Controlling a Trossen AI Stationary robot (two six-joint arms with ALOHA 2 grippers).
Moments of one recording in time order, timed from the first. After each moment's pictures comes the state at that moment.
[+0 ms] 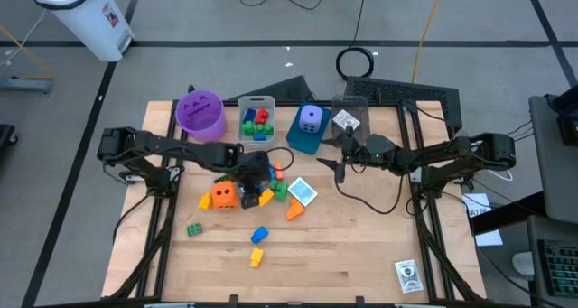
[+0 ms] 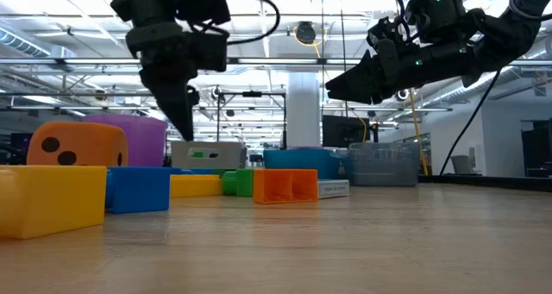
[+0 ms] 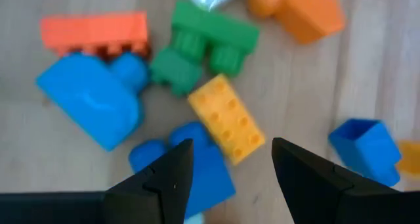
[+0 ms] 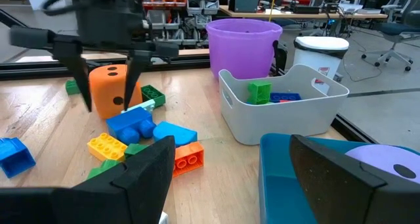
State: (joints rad) left arm 0.04 1.53 0.99 -0.61 0.16 -0.16; right arm -0.23 1.32 0.39 0.81 0.00 -0.02
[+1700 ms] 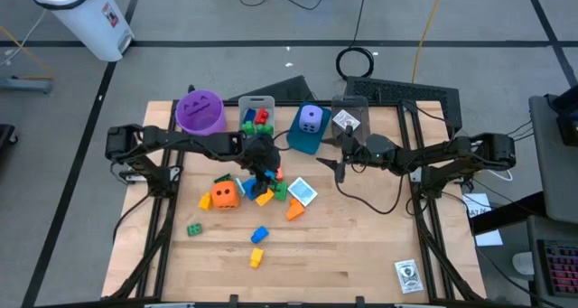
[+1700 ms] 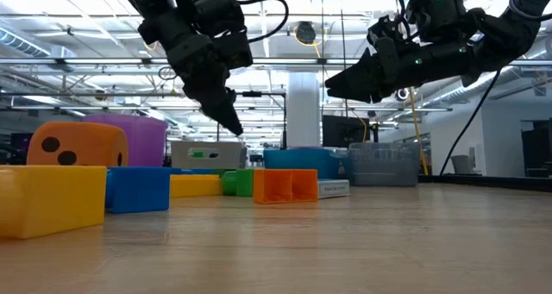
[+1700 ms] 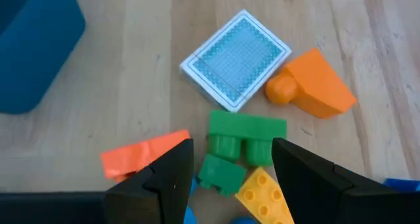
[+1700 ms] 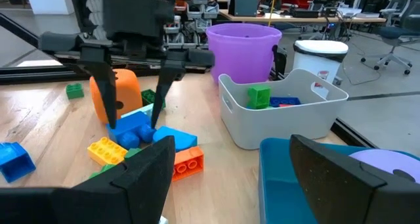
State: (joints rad) left arm 0.17 1.59 0.99 -0.34 0.26 0.10; right arm -0.23 1.32 0.39 0.82 0.00 -0.02
